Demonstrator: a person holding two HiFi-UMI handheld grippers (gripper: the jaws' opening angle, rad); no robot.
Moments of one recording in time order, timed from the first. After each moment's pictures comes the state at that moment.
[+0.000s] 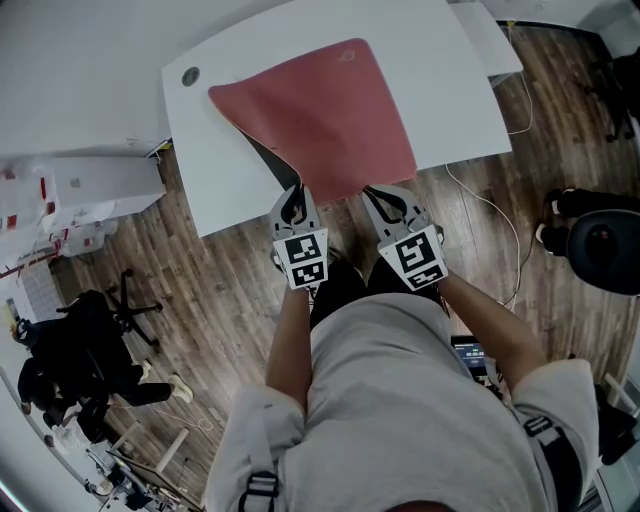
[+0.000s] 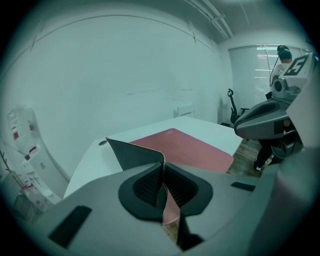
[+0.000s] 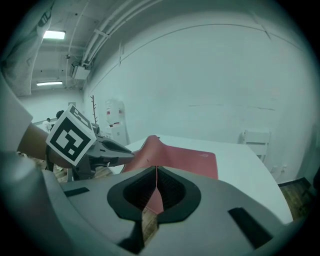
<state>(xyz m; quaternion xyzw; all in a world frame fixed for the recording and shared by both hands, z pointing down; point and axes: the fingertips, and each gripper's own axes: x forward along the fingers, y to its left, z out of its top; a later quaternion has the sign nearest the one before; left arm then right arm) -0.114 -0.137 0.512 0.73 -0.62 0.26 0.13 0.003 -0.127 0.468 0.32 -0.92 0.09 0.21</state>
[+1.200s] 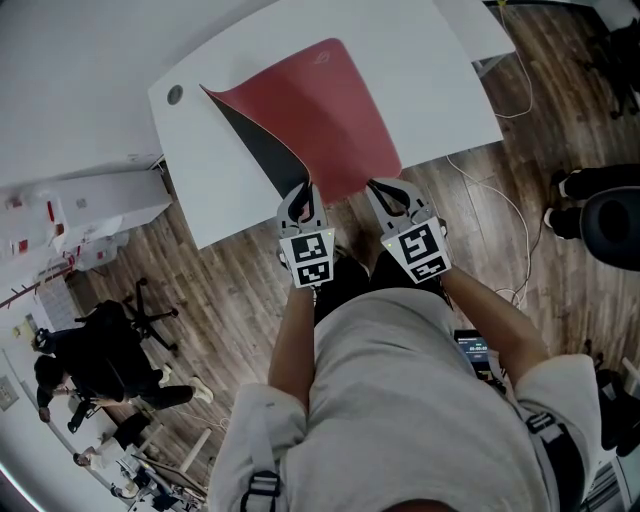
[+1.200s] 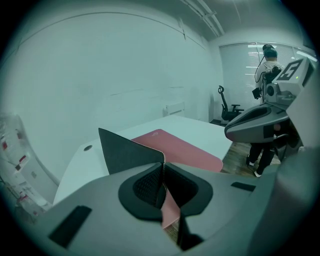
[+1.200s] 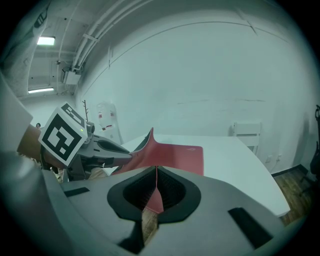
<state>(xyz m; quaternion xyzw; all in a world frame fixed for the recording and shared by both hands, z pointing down) -0.055 -0.157 0.514 0.75 -0.58 0.29 0.12 0.053 -0.150 0.482 0.35 -0.91 0.13 0.20</state>
